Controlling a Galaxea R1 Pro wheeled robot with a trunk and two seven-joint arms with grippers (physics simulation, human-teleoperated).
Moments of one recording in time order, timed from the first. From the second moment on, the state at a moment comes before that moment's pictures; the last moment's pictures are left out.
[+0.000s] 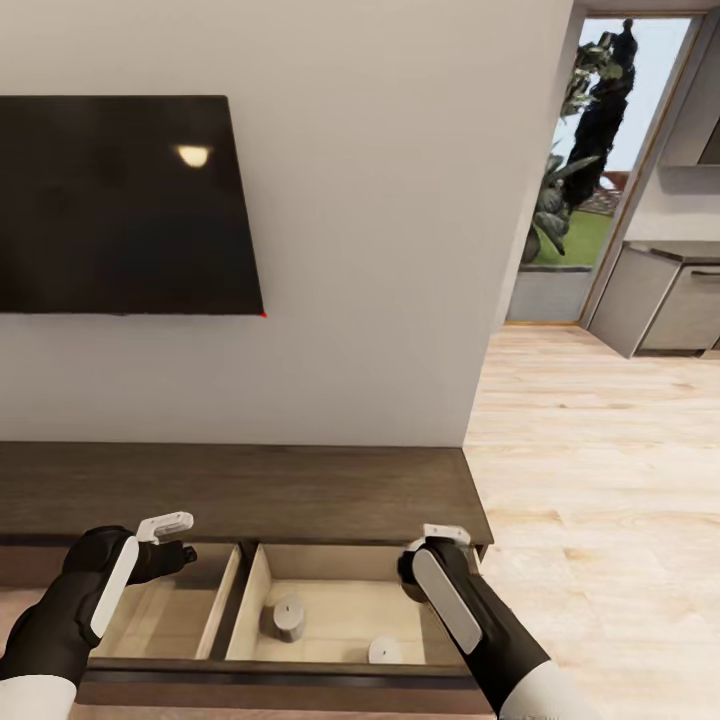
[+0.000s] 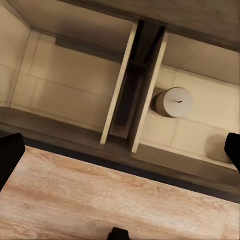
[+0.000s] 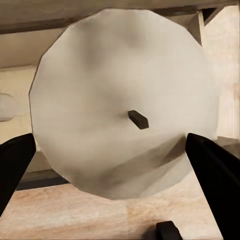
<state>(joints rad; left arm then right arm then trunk) -0.48 0.19 0.18 -1.14 0.17 1.04 0.03 -0.52 0.09 0.43 -1.05 -0.76 0.76 -0.83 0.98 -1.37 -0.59</state>
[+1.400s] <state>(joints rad) -0.48 0.19 0.18 -1.14 0.17 1.04 0.03 -0.59 0.10 0.34 -0.80 -0.76 0.65 -0.70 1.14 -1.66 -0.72</state>
